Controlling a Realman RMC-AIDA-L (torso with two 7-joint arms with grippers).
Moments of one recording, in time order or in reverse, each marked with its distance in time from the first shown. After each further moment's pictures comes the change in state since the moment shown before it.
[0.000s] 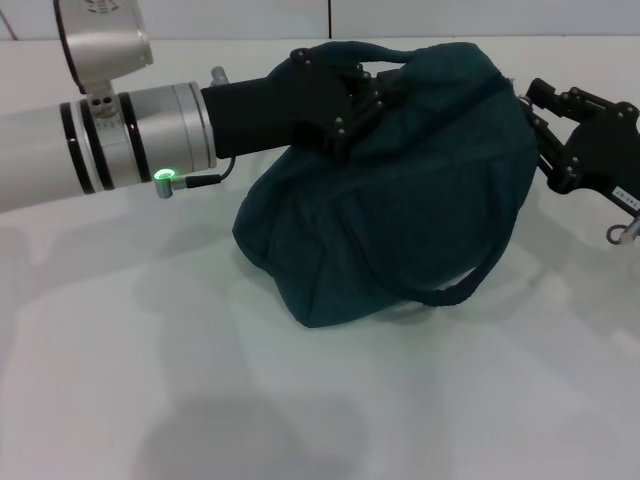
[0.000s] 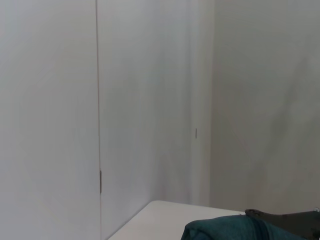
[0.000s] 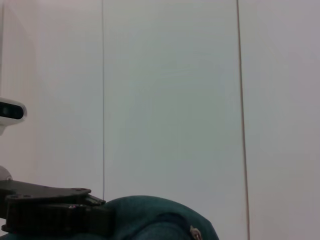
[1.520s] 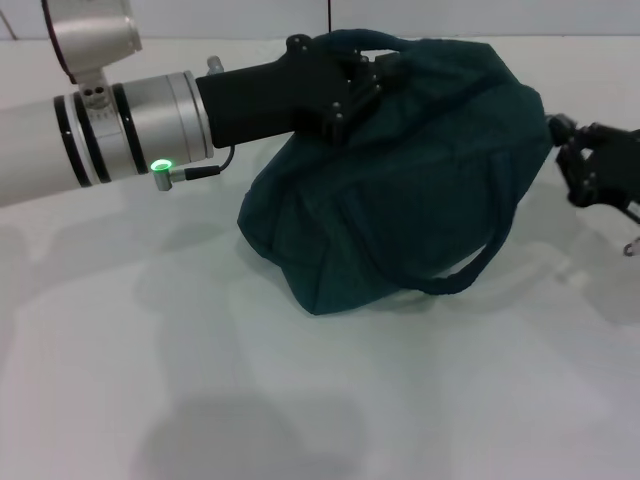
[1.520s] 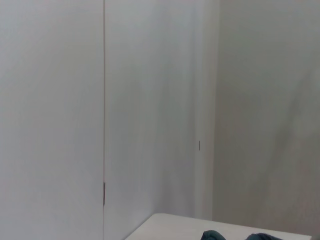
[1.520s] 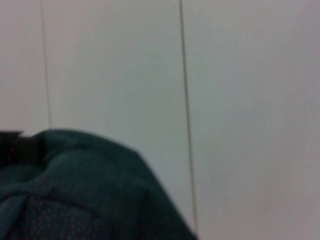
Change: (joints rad) left arm -0.001 0.004 0.000 0.000 -0.038 0.007 -0.009; right arm -0.006 0.003 0.114 0.049 -0.079 0.108 0.028
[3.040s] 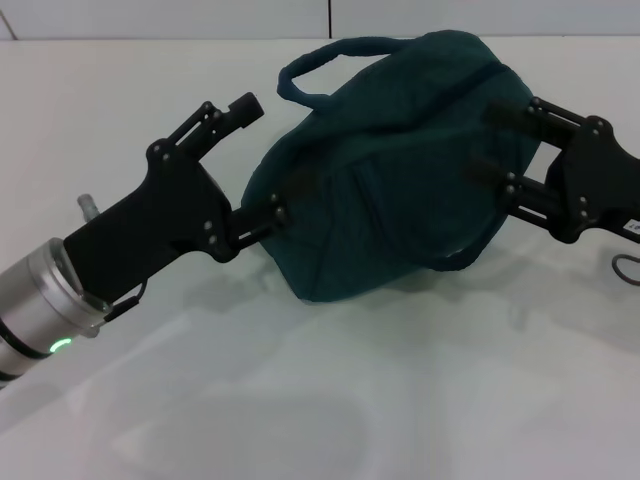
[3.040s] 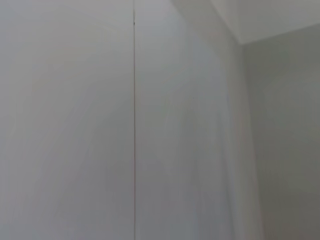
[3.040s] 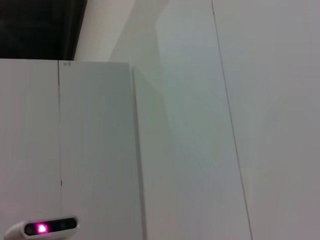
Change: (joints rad) left arm 0.254 -0.007 0.007 -0.337 -0.352 0.417 0.541; right arm 0.018 -0.013 0.135 -0.149 -0.382 -0.446 0.283
